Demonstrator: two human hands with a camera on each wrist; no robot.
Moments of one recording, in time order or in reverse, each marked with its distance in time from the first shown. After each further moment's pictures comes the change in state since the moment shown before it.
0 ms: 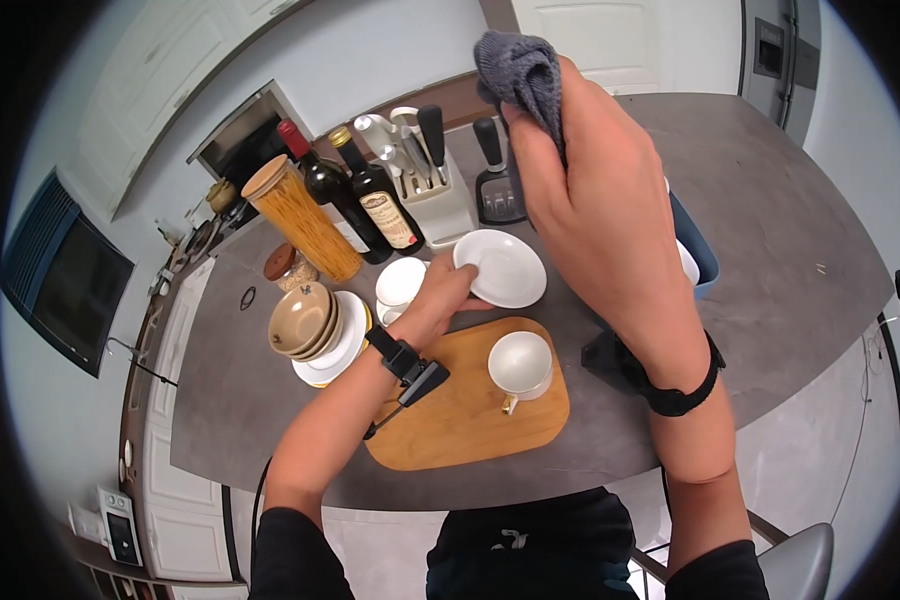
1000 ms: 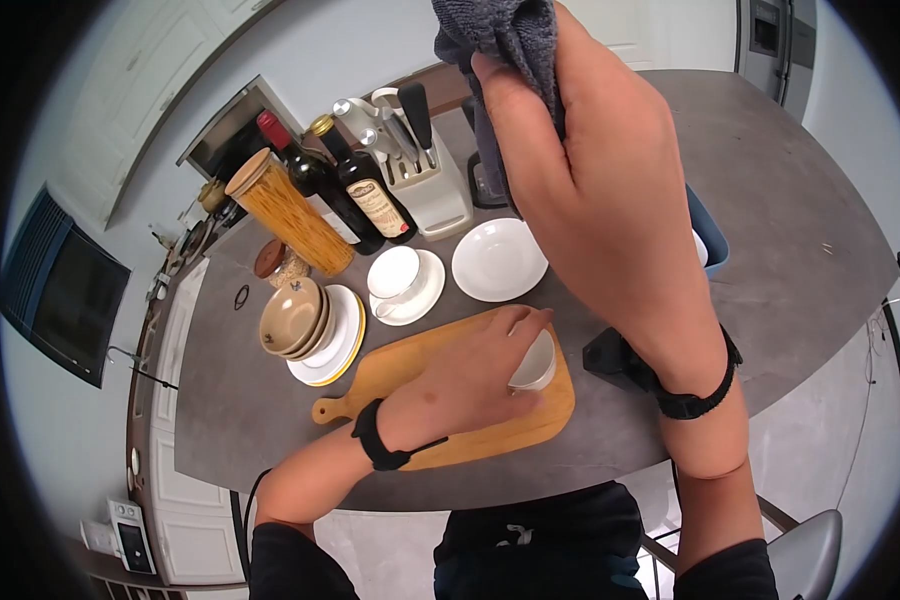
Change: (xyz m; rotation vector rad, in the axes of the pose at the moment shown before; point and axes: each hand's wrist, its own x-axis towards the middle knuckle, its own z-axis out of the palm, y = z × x) left_hand -0.115 0.019 0.050 1.054 -0.316 0.541; right_hand -0.001 0.003 0.005 0.087 0.059 -0.106
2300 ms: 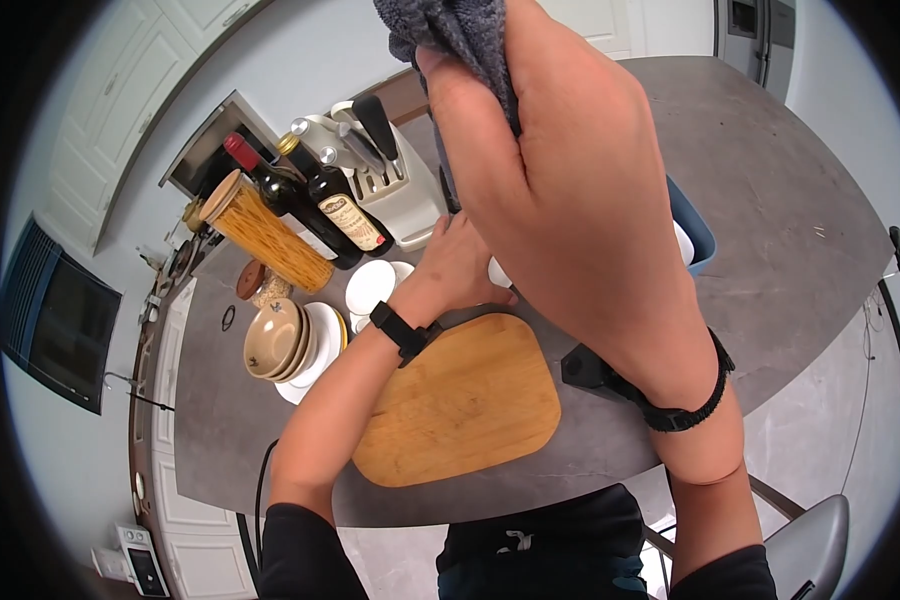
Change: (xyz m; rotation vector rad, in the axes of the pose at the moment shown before) left_hand 0.105 -0.086 -0.020 0.345 0.059 -0.007; right_hand -0.001 0.008 0.002 -0.025 0.022 0.030
